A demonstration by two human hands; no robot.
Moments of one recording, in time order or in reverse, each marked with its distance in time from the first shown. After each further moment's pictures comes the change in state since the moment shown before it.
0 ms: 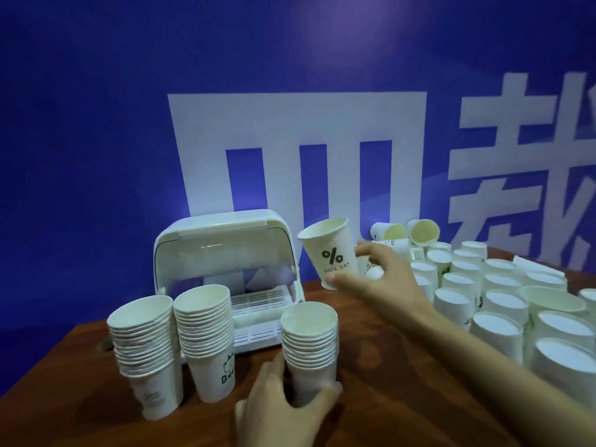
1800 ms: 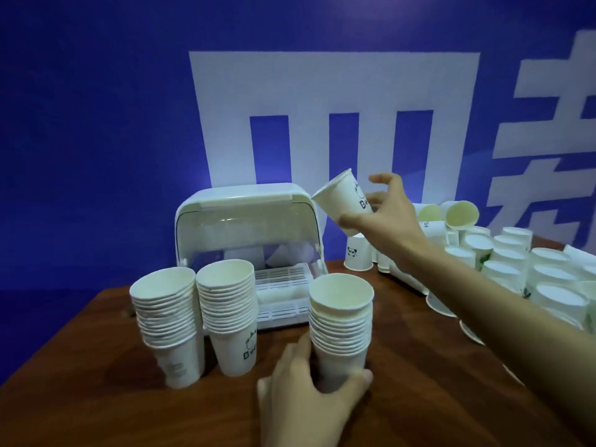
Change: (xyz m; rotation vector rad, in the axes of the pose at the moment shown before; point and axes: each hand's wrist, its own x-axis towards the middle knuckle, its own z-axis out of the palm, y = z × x) left_hand -0.005 -0.035 0.015 0.182 -0.066 0.280; right_hand 0.071 -0.023 0.038 0.046 0.017 0.024
